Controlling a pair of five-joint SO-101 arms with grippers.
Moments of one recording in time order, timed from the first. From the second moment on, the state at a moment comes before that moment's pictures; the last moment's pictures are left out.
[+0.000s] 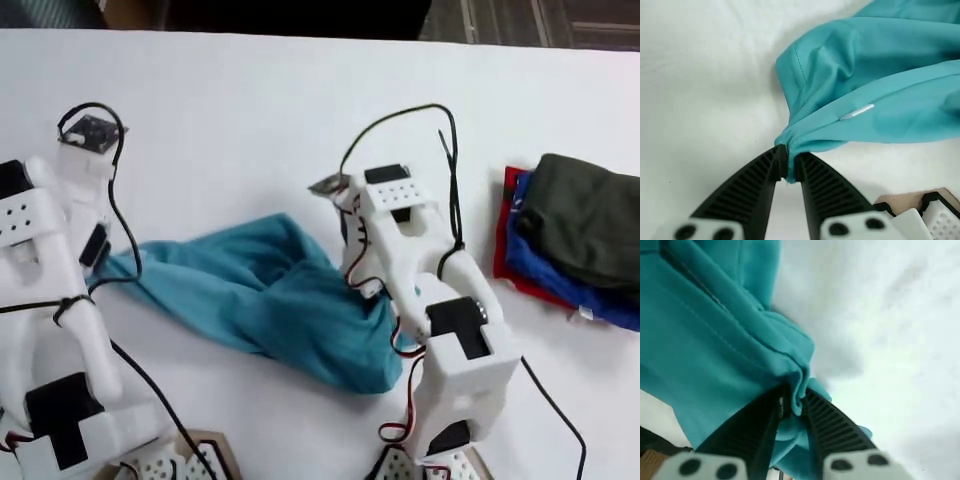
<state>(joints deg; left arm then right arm) -31.0 -9.9 9.5 94.7 -38.7 -17.9 17.5 8.5 88.5 25.4</state>
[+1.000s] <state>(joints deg) -28.9 1.1 -24.1 101.3 -33.5 -11.7 9.5 -64.2 97.9 29.7</state>
